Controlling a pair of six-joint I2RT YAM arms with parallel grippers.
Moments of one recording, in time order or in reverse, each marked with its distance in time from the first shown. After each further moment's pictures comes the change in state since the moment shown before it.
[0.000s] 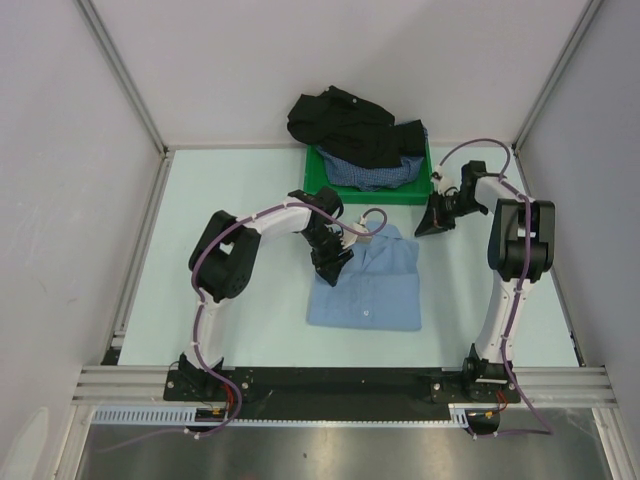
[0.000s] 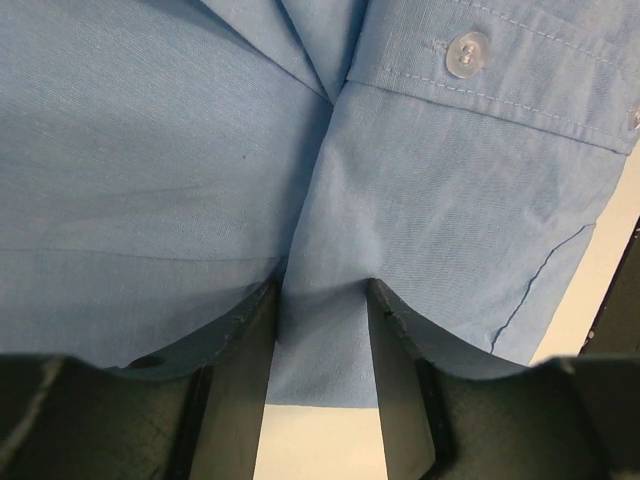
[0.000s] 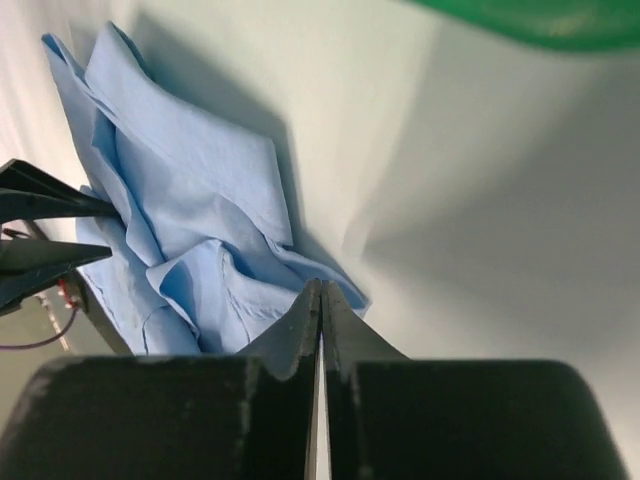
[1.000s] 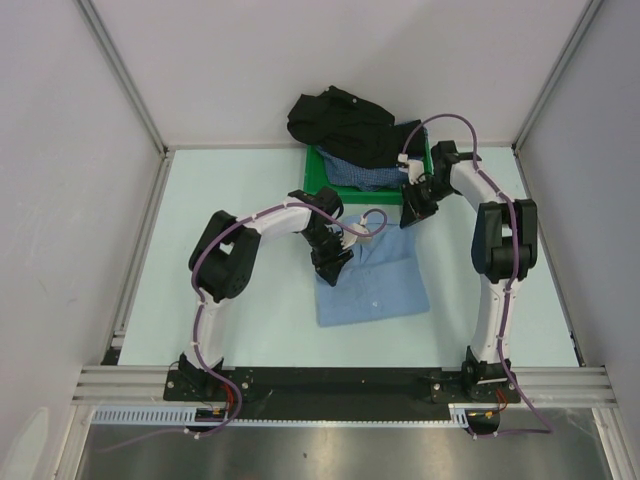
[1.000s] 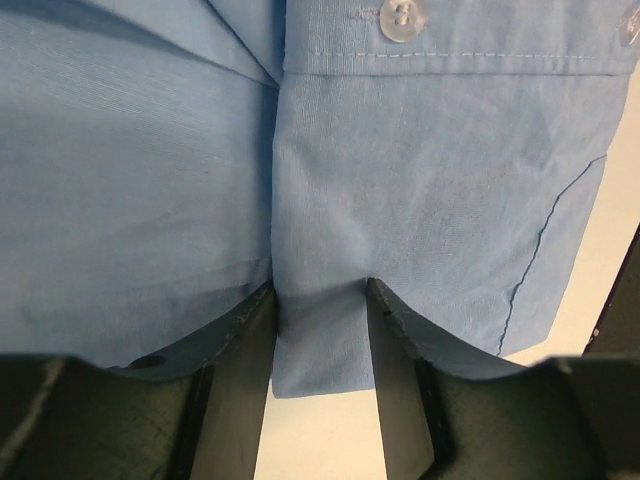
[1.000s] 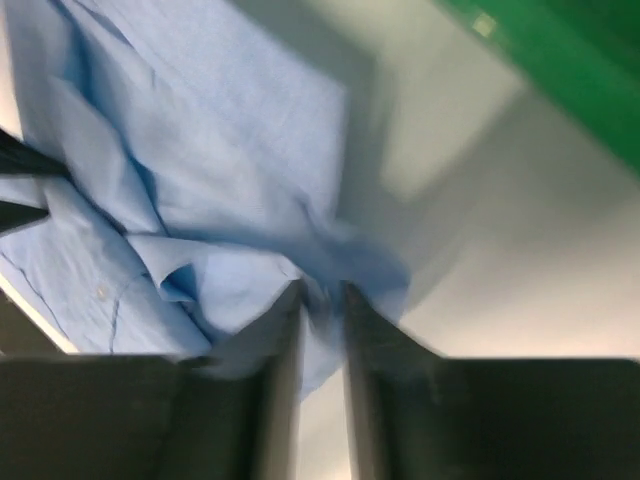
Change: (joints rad) left arm 0.000 0.000 0.000 -0.001 -0.001 0.016; right arm 0.167 0.002 0.213 -0.182 0.179 -0.229
